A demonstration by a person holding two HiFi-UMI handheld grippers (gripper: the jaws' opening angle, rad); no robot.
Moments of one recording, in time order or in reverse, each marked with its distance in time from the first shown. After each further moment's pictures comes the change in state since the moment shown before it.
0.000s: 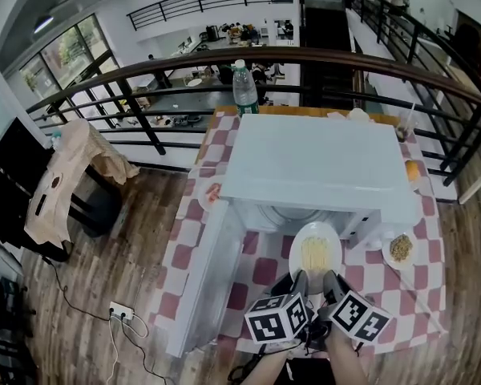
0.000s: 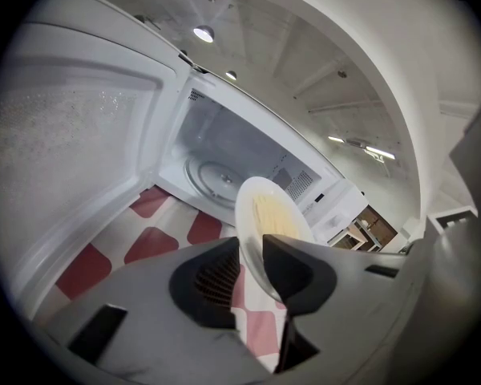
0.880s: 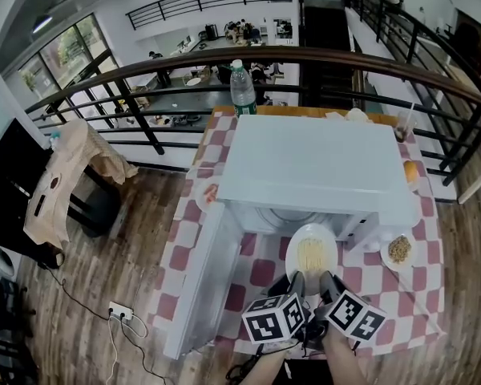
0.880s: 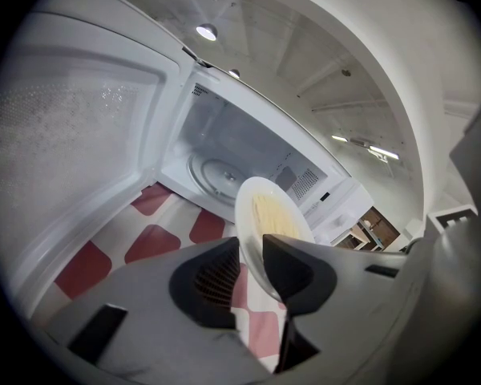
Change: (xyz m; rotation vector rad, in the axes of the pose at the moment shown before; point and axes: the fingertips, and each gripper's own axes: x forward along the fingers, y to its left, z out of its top) left arm 0.006 0.006 -0.002 -0.016 0.009 0.018; right arm 0.008 -0.003 -0.002 -0.002 0.027 -0.009
